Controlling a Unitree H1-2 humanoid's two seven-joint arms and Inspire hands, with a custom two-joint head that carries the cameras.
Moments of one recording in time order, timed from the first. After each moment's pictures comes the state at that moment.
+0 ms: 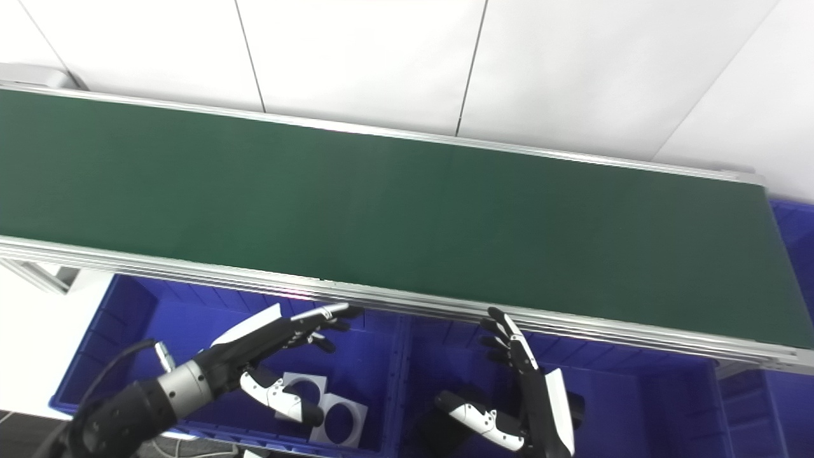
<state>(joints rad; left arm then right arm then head) 0.31 0.27 -0.27 -0.34 0.16 0.05 -0.45 0.49 -0.10 0.17 -0.16 -0.31 -0.29 -0.03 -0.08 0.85</state>
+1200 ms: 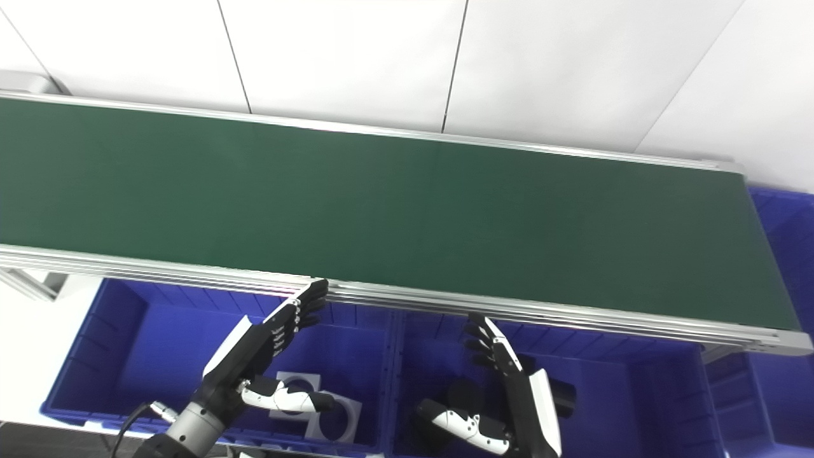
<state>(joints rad) 0.39 0.13 -0.23 -0.20 0.10 -0.13 -0.24 0.52 -0.08 0.18 -0.20 -0.35 -0.27 -0.03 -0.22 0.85</state>
